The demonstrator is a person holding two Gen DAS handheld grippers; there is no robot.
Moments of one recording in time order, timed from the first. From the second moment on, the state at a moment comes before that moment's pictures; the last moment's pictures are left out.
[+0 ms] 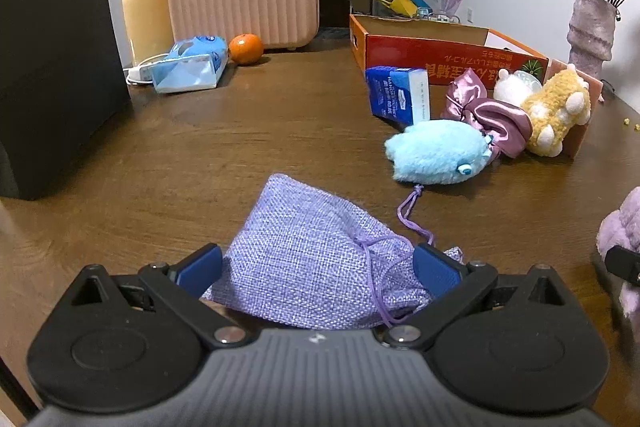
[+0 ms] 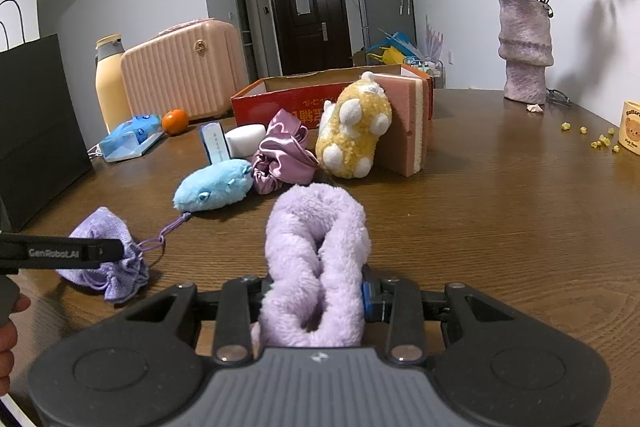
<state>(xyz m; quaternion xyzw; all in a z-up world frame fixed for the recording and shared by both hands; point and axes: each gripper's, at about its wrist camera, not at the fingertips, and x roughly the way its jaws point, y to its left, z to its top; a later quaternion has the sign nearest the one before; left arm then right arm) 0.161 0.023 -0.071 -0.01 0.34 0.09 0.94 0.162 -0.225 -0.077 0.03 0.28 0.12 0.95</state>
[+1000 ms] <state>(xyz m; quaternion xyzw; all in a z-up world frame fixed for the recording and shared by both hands) 0.145 0.038 -0.069 -0.09 0.30 0.01 0.95 0.151 -0.218 -0.067 0.02 0.28 0.13 0.95</state>
